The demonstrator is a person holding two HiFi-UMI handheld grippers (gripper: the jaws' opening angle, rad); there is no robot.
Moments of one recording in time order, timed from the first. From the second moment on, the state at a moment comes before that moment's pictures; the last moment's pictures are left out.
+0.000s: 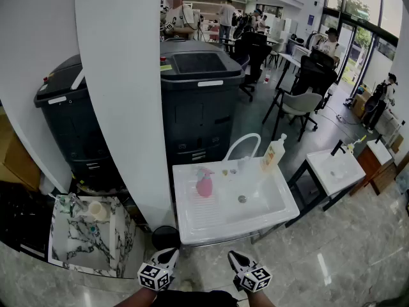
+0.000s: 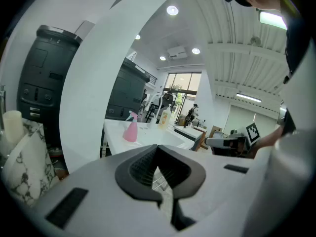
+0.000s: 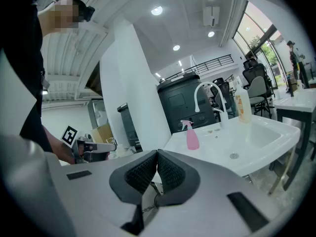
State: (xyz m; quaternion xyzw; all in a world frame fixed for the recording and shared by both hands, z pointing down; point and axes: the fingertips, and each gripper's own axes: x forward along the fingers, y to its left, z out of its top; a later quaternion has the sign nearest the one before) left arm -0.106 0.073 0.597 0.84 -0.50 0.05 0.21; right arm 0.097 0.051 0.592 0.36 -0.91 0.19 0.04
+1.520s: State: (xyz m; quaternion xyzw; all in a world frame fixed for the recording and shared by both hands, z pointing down) left arm -0.084 0.051 0.578 0.86 -0.46 0.05 0.19; right arm 0.102 0.028 0.568 0.40 -0.90 0.16 0.03
